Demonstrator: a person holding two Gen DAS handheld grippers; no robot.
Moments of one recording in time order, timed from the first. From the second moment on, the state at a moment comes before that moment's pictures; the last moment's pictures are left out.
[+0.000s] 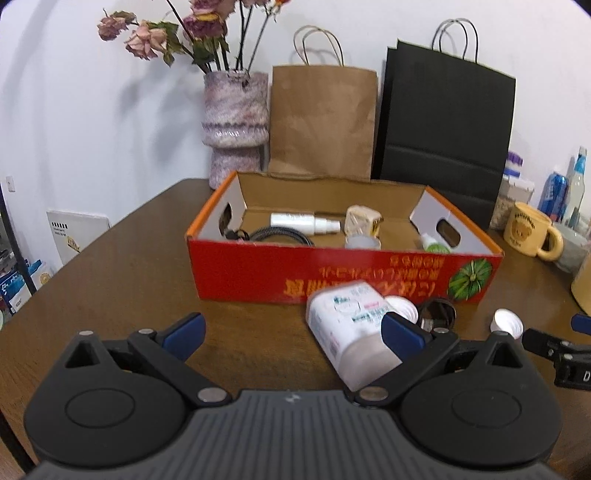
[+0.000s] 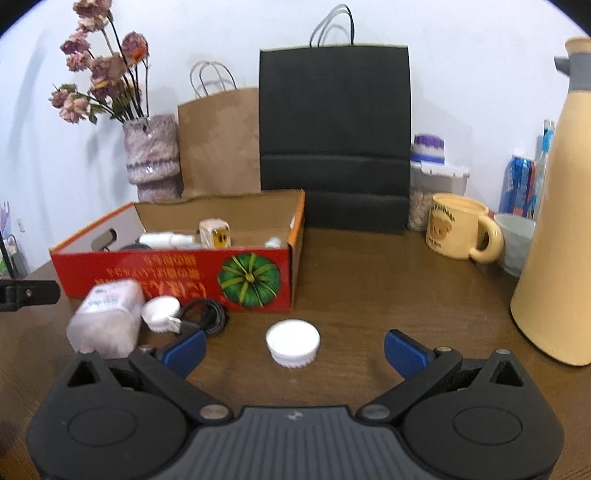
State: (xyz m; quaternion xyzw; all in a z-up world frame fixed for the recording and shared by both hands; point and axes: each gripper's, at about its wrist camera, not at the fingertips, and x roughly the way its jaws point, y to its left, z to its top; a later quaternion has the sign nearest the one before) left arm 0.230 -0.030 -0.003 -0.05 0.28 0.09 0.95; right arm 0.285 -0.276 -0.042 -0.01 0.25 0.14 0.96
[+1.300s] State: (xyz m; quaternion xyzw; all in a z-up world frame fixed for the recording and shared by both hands) left arm 0.288 -0.078 -0.037 -0.07 0.32 0.14 0.94; right arm 0.310 -0.308 -0.061 0.00 0.27 0.12 0.95
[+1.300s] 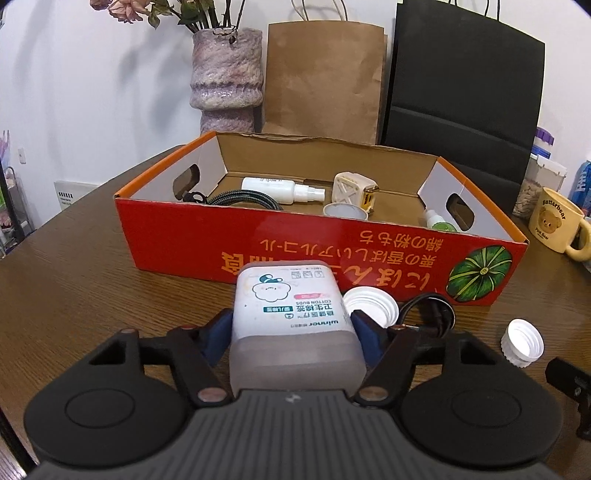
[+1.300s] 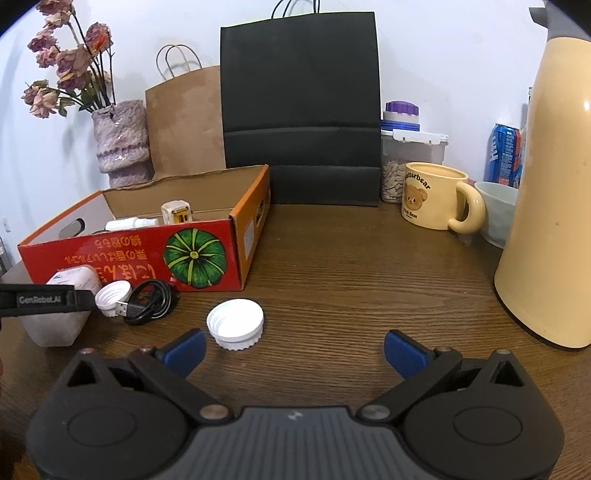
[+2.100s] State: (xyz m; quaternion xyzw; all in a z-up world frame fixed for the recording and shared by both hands) left arm 0.243 -0.003 -0.026 -0.06 0.29 0.13 0.95; right arm 0.312 -0.302 -0.064 0.00 0.29 0.13 0.95
